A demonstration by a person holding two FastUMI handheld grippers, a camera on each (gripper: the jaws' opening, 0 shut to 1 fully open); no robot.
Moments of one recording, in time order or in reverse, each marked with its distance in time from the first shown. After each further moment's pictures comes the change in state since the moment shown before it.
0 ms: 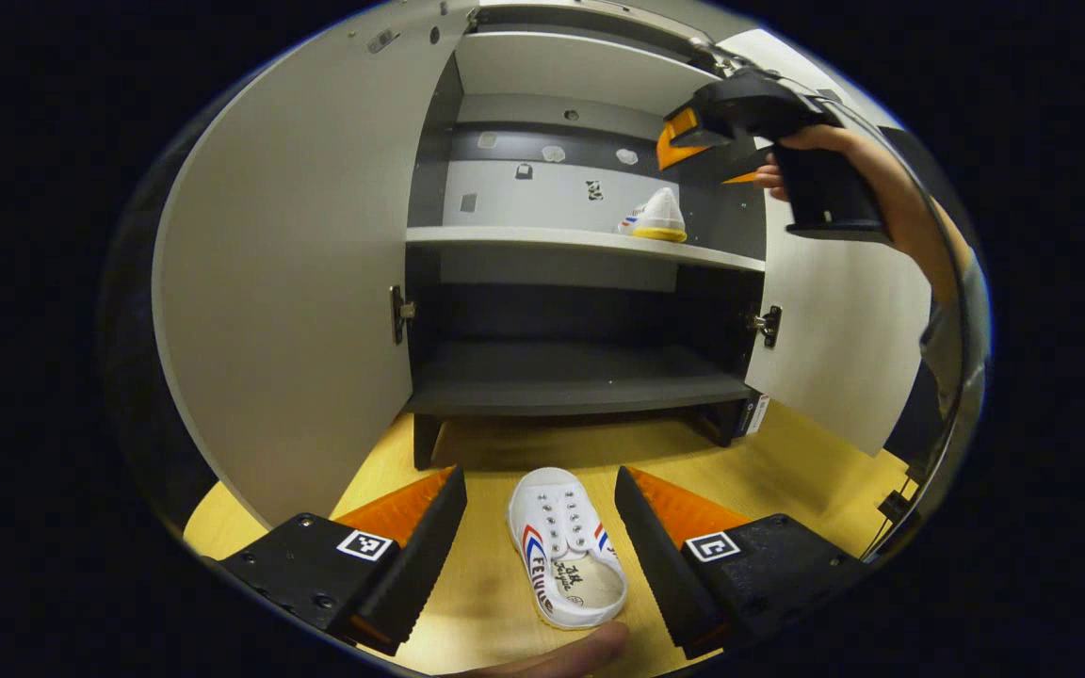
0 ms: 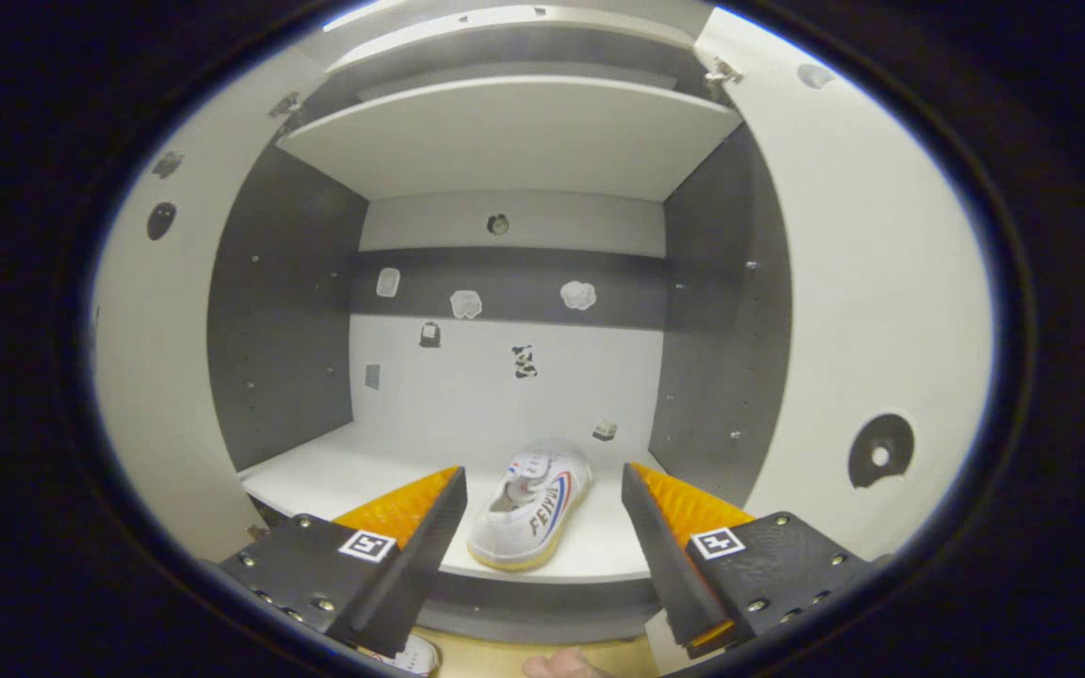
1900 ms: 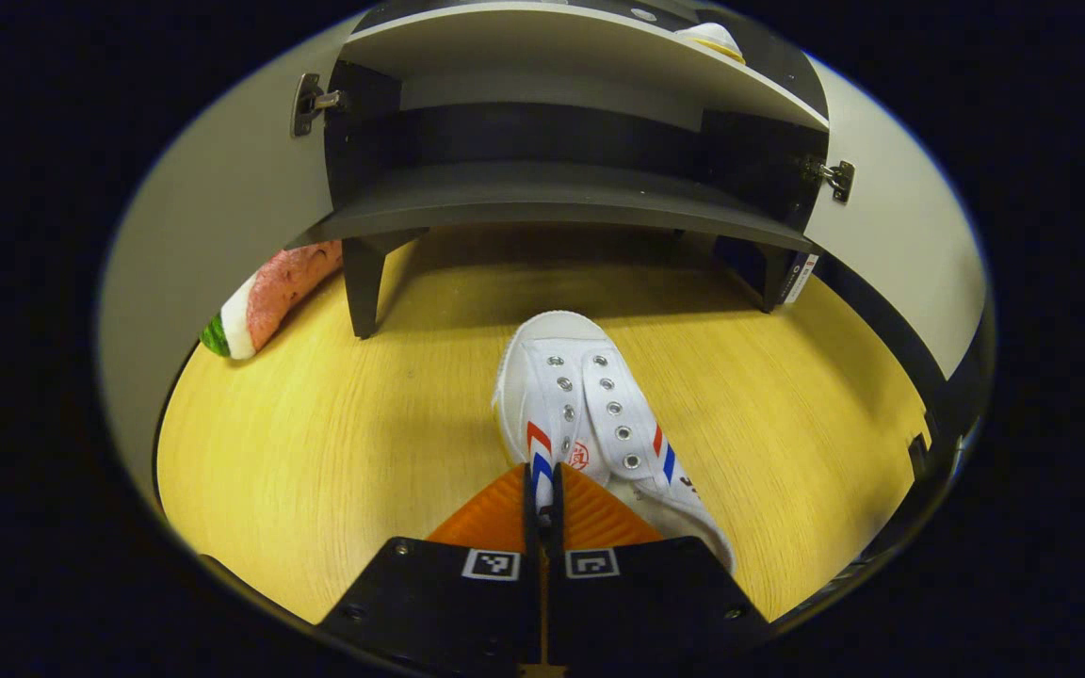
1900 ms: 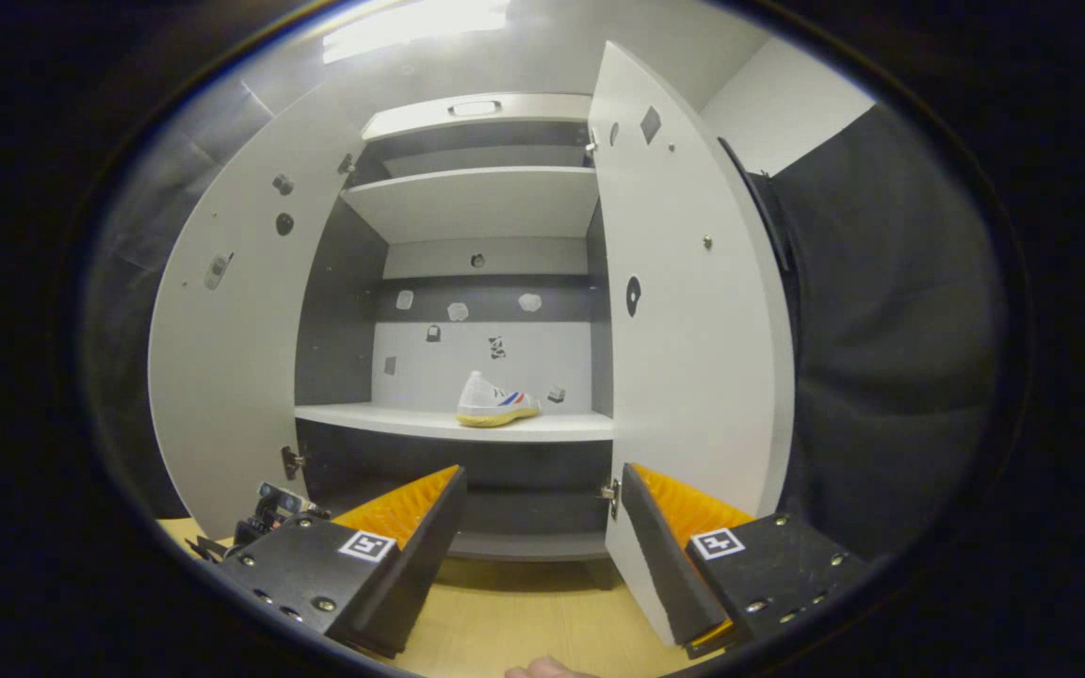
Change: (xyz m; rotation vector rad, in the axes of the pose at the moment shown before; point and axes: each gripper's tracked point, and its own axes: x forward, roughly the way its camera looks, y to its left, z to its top) left arm 0.061 0.015 -0.115 0.017 0.492 -0.028; right arm -0.178 -0.060 -0.109 0.066 -0.171 -0.039
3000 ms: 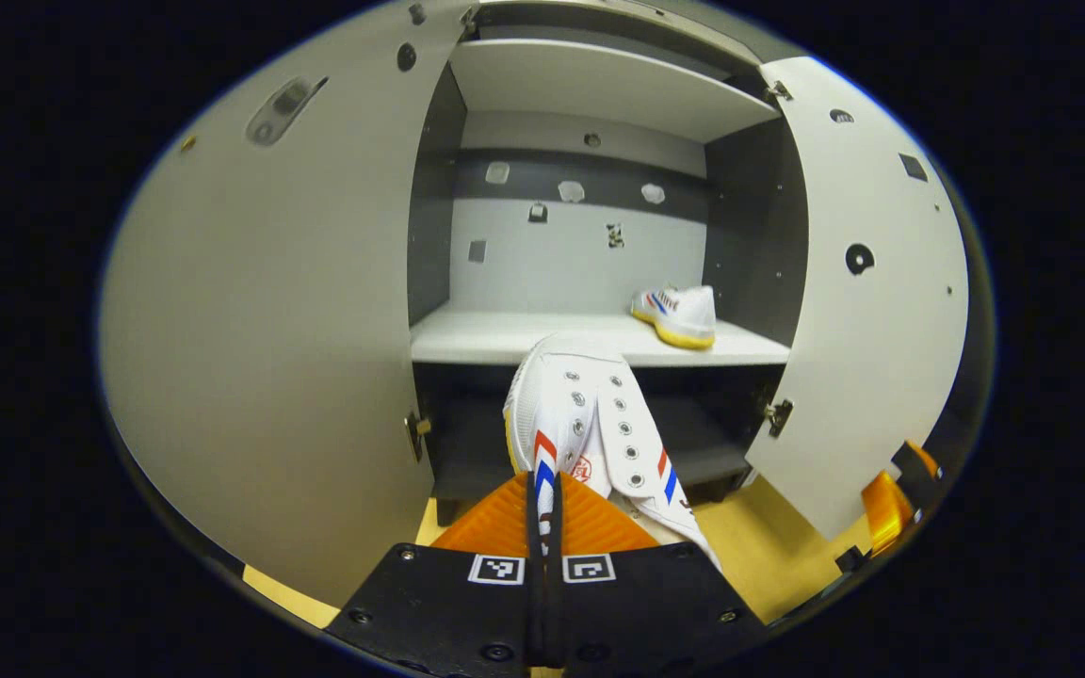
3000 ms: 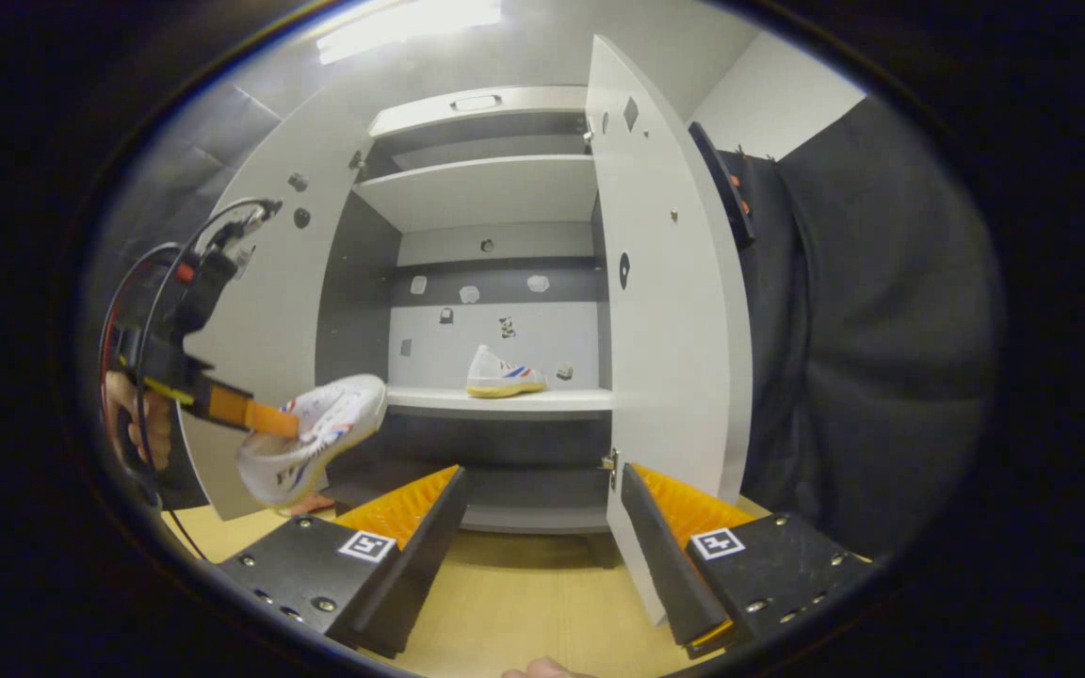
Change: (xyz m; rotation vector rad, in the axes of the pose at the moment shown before) left arm -0.192 -0.004 0.231 -0.010 -0.527 0.097; right arm -0.024 -0.009 -0.025 -0.008 0.046 0.057
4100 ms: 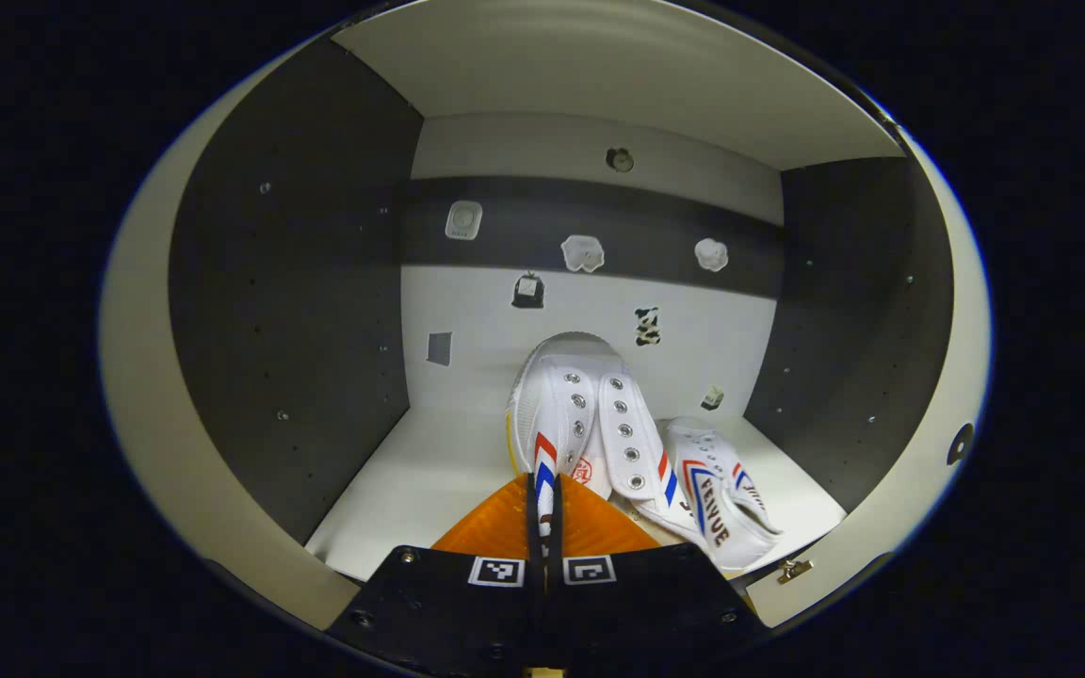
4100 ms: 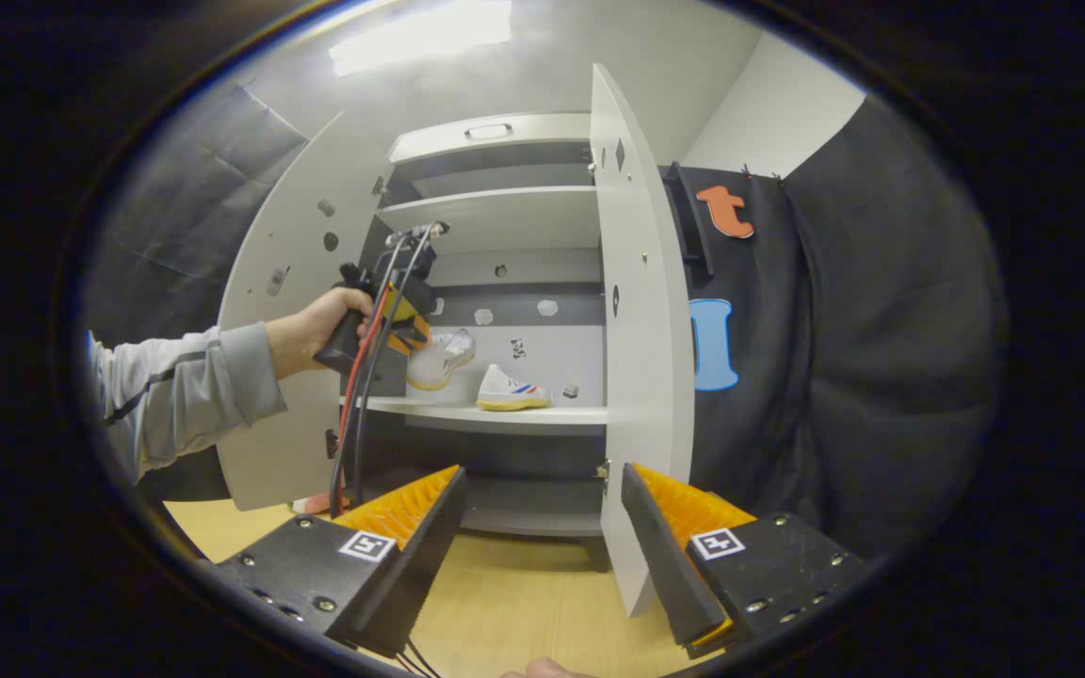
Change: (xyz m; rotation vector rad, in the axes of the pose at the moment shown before) left arm 0.184 -0.016 0.131 -0.065 0.045 0.039; right arm -0.044 -0.011 0.015 -0.002 -0.080 0.049
